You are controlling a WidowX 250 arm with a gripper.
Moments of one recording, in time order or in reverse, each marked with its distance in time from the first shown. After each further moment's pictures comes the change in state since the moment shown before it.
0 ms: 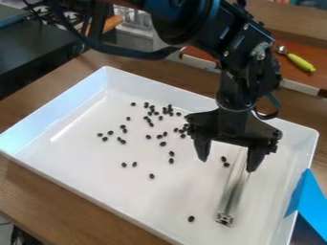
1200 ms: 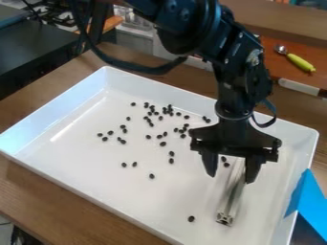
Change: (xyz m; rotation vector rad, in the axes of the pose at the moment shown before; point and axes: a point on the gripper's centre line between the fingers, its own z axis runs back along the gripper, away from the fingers) arm -0.007 -0.005 -0.023 -0.068 0.117 0.046
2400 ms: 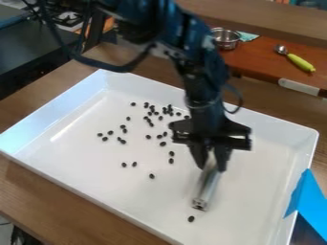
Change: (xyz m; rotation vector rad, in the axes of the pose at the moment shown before) arm 0.014 0.056 0.000 -0.055 0.038 -0.030
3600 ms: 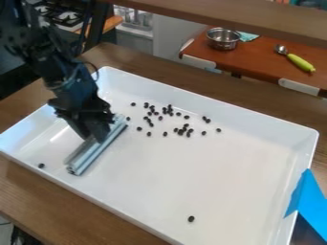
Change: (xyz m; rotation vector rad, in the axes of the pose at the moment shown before) arm -0.008 0.166 0.035 0.036 -0.128 -0.049
